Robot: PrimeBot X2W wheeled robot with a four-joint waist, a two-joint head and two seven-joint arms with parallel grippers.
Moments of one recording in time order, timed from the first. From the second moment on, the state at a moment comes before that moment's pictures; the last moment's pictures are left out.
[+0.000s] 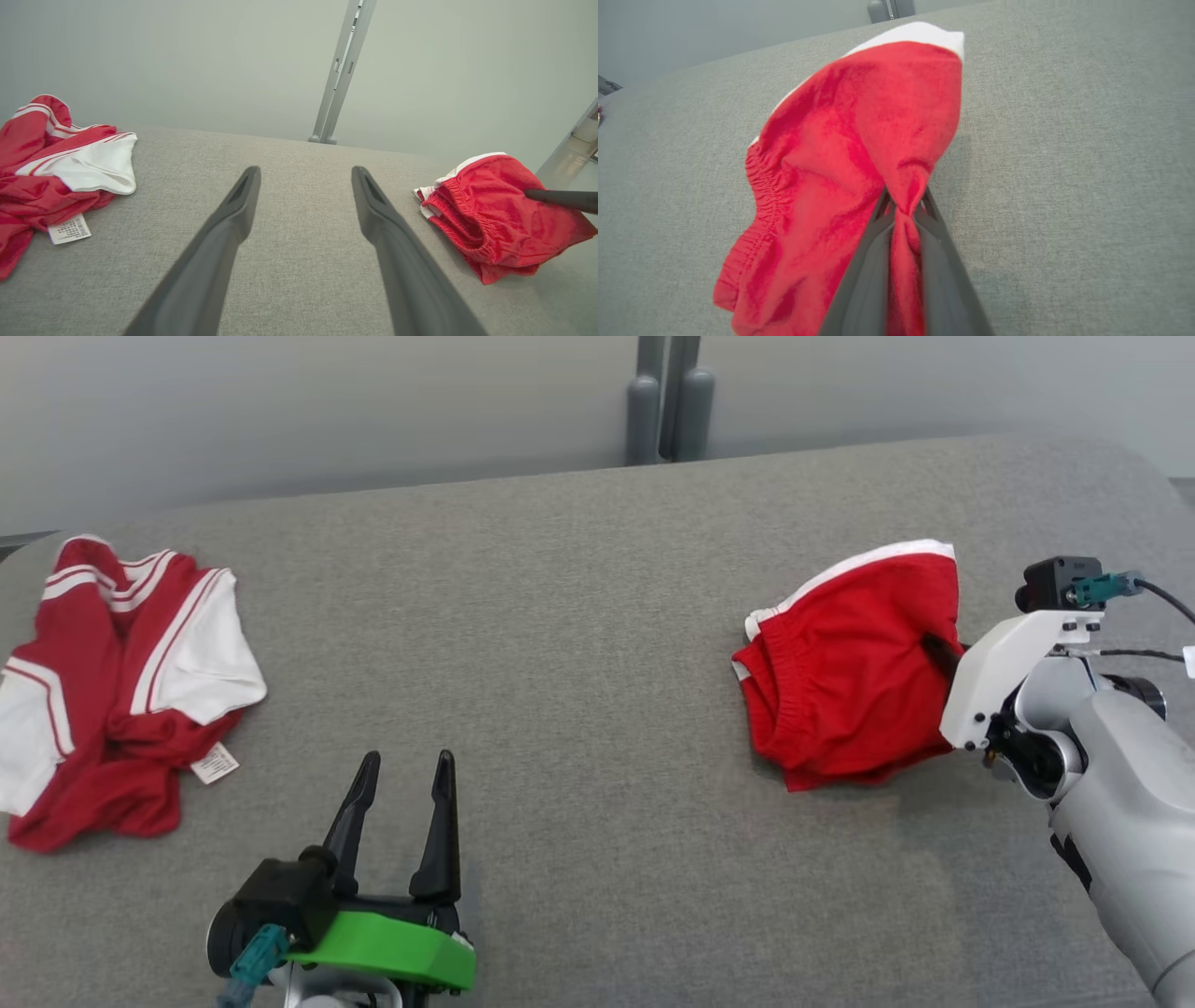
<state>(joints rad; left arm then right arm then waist) -0.04 0.16 -0.37 0.06 -0.46 0.09 -0.26 -0.69 -0.33 0.36 0.83 0.69 0.13 0.24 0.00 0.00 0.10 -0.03</state>
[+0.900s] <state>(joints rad) -0.21 0.22 -0.39 -0.04 -0.38 0.09 -0.20 -0.93 -0.41 0.27 0.95 0.59 0.13 0.09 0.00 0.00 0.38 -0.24</state>
